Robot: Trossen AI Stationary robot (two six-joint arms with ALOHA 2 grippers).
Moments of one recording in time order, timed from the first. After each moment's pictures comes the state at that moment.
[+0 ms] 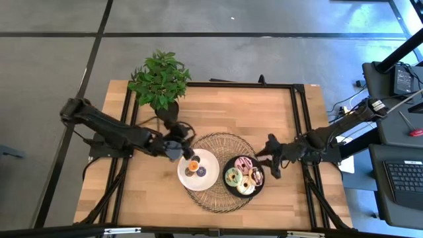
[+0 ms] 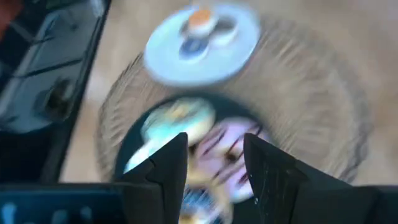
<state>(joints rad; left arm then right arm) -0.32 1.31 0.90 -0.36 -0.85 -0.56 0.47 0.91 0.54 -0.24 0.30 0.53</state>
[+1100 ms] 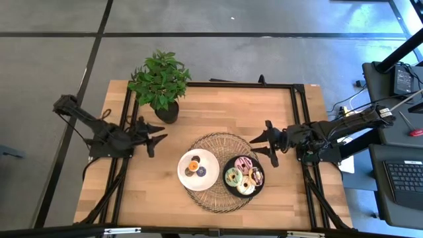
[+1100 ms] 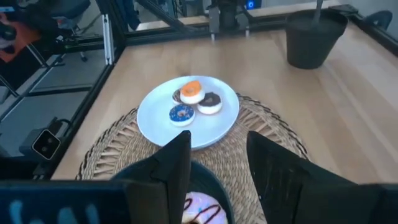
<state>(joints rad) -0.51 0.38 0.22 -0.18 -0.91 -0.44 0.26 0.83 0.53 -0.08 0.16 0.20</state>
